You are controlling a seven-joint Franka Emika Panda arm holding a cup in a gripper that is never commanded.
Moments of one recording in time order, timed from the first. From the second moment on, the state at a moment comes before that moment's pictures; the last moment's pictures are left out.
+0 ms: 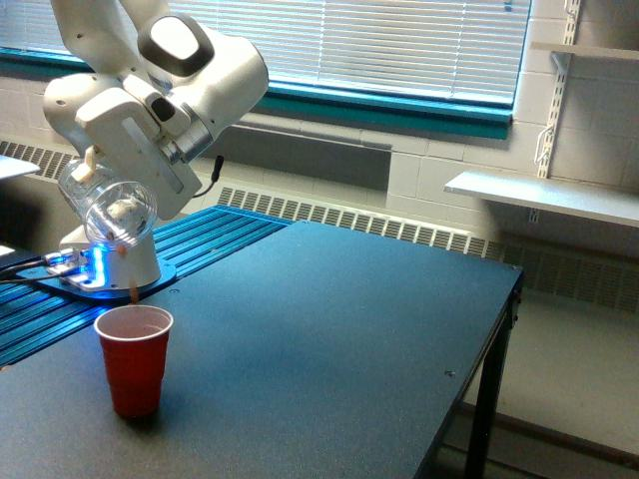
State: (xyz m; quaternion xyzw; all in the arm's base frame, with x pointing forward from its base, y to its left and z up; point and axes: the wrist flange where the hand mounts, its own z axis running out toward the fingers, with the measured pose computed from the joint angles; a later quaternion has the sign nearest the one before) arm 0.272 -0.201 0.331 0.78 -0.46 0.01 0.44
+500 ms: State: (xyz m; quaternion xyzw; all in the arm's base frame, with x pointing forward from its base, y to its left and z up) arm 0.275 -0.199 0.331 0.78 -0.45 0.01 0.44
